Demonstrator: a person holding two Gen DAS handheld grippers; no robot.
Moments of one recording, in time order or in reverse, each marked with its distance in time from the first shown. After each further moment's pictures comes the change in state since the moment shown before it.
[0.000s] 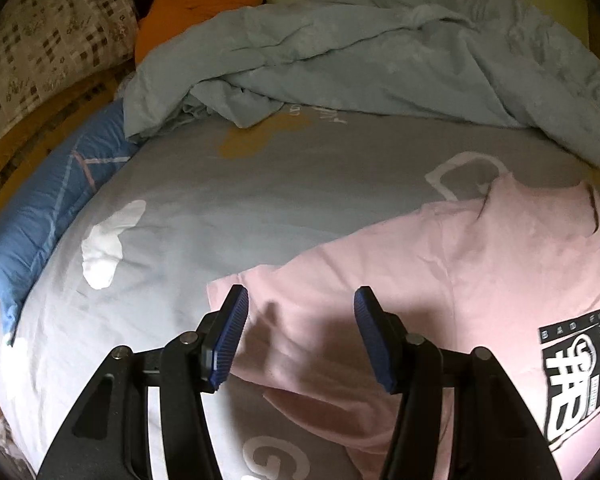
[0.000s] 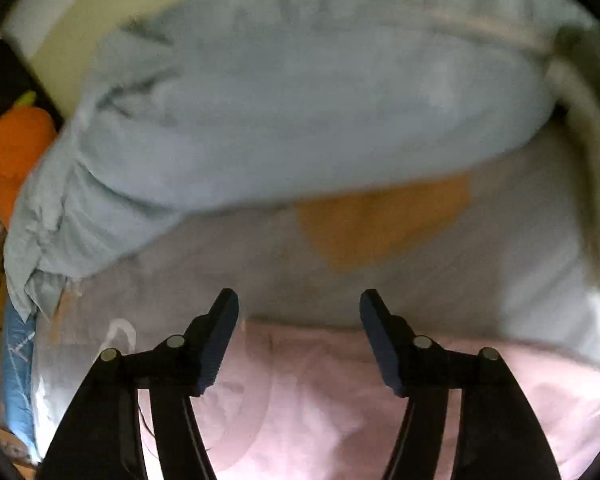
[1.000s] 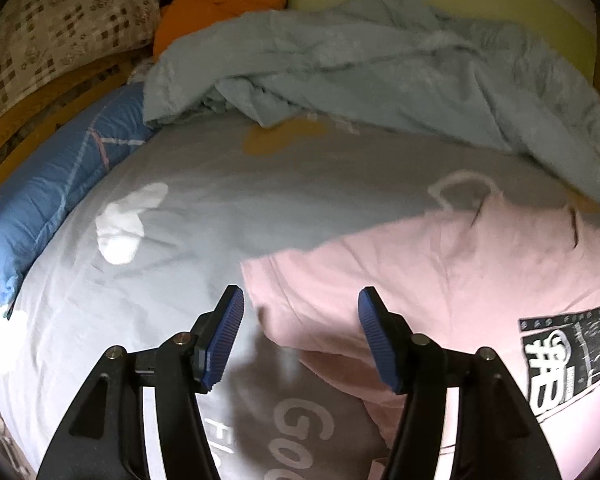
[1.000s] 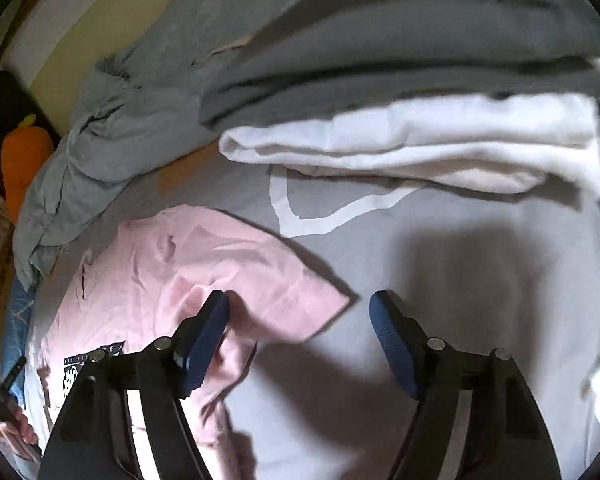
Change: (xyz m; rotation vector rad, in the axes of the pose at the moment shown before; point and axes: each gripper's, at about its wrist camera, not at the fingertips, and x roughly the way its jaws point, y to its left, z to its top) left arm -0.024 0.027 -0.011 -0.083 -0.005 -0.028; right arm -0.141 -0.221 -0.099 0.104 0.046 -0.028
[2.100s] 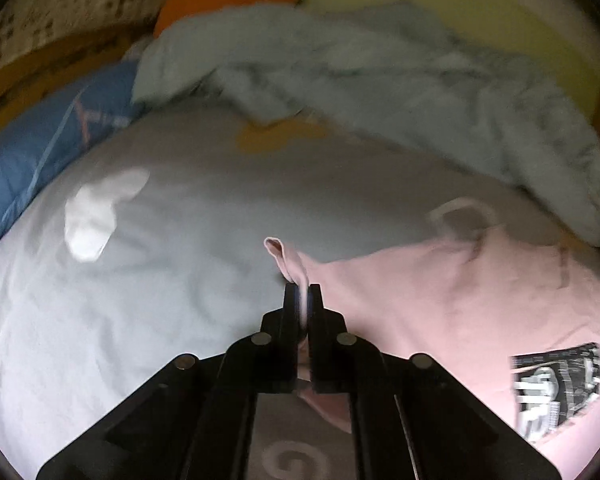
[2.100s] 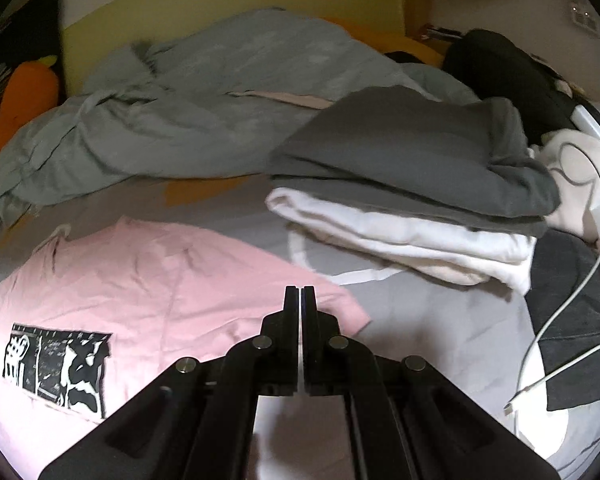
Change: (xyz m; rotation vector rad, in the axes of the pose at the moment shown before) left arm 0.014 0.020 0.010 -0.106 -0.043 -0.142; right arm -0.054 0.090 -0.026 -0.299 -0.211 -0.224
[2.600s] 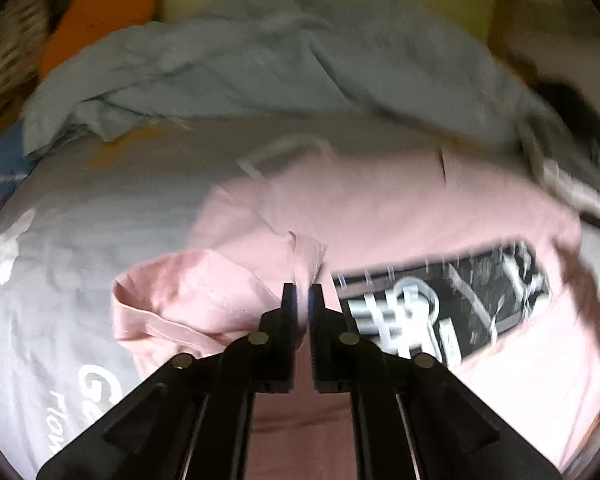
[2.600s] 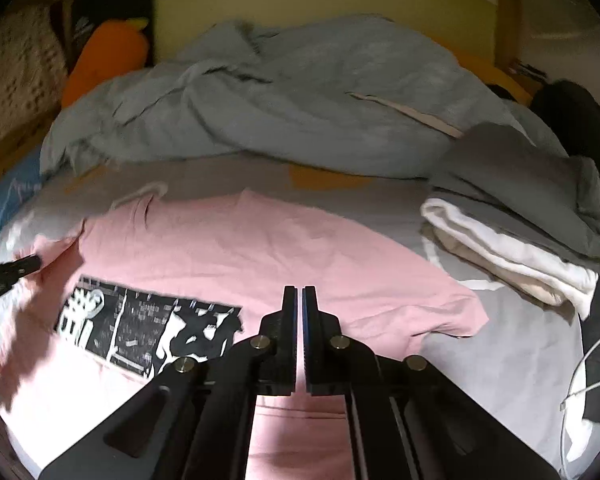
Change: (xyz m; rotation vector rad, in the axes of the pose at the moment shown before) left arm -0.019 -0.135 -0.053 0.322 0.097 -0.212; right arm -0.023 0.104 -0.020 -0.209 0.002 0.184
